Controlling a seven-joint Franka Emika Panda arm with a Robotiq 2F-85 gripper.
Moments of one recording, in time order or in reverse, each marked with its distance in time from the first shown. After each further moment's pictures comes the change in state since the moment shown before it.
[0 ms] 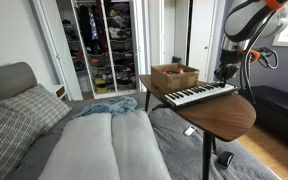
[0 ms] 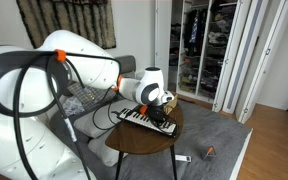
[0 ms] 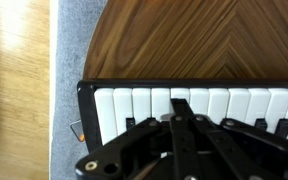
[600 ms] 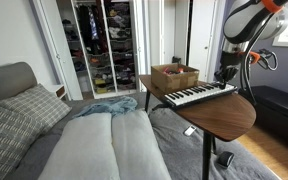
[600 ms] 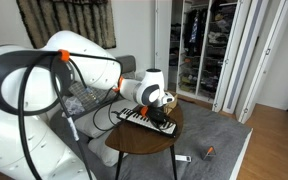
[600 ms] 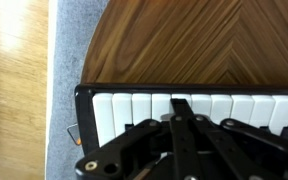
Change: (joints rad) arm 0.001 0.017 -0.004 0.000 0.003 0.000 -0.019
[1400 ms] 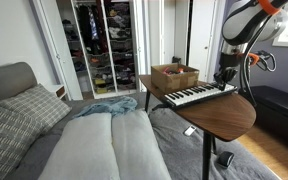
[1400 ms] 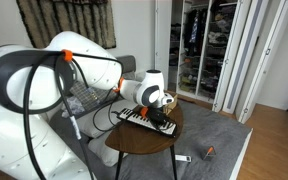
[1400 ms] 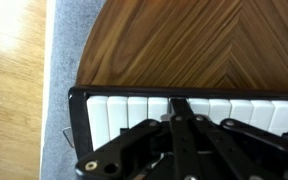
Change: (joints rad) arm 0.005 0.014 0.000 0.000 0.005 0.000 -0.015
